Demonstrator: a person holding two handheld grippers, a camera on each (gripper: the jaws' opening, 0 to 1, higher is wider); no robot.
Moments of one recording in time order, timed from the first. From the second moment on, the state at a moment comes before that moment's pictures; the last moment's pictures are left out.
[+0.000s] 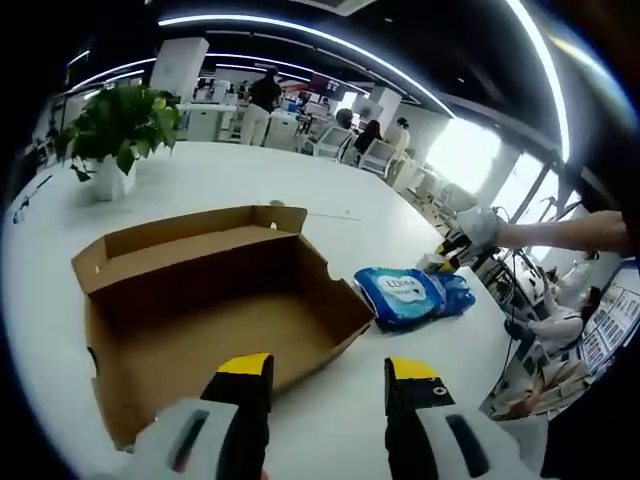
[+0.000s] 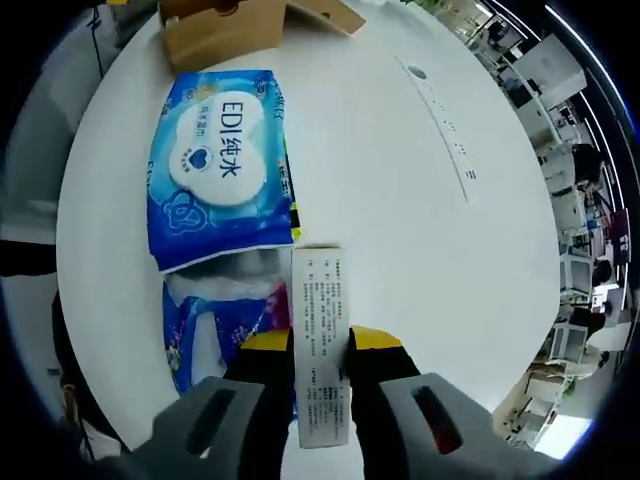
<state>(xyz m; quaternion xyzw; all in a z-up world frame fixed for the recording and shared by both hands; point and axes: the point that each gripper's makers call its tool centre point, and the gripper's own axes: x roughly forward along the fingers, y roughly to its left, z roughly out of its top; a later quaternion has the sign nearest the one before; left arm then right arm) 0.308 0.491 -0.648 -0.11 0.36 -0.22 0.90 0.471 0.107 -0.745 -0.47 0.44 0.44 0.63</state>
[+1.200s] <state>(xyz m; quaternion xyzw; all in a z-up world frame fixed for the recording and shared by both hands) 0.305 0.478 -0.649 -0.11 0.36 -0.23 0.90 0.472 0.106 -0.722 -0.48 0.43 0.42 0.64</state>
